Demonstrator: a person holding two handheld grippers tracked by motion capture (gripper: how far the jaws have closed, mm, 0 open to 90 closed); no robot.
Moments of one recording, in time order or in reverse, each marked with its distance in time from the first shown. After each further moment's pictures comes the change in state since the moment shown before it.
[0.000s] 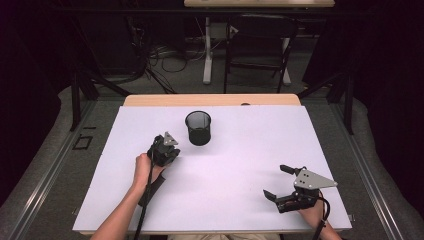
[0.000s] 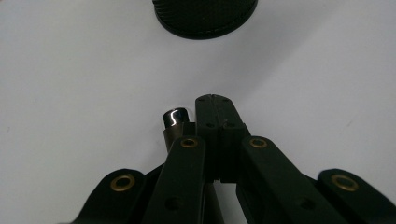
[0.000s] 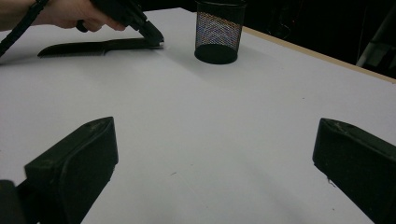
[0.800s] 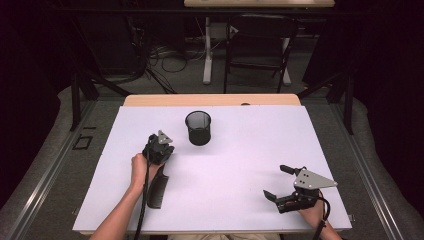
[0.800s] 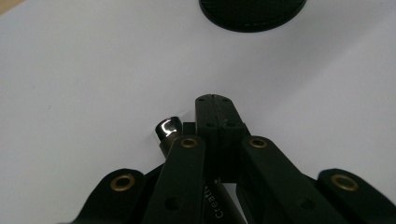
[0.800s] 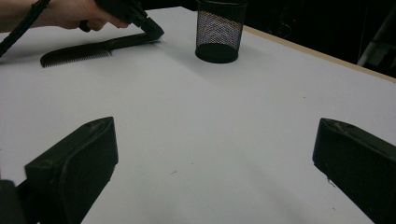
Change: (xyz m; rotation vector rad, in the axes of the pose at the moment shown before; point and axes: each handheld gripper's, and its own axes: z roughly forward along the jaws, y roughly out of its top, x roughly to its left) left arm 0.014 -0.009 0.001 -0.016 0.071 -0.062; right arm 0.000 0.000 0.000 0.004 0.001 -0.005
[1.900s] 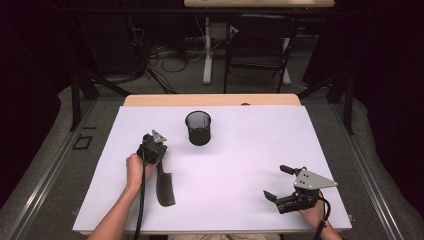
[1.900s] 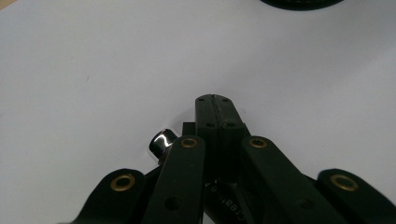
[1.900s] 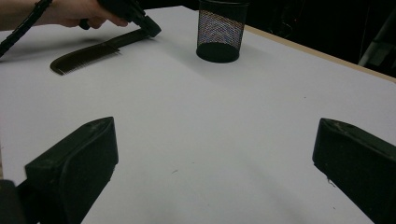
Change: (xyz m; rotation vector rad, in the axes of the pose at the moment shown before) left arm 0.014 -0.009 0.000 0.041 0.068 -0.051; right arm 0.000 0.000 -0.001 0.005 0.004 -0.006
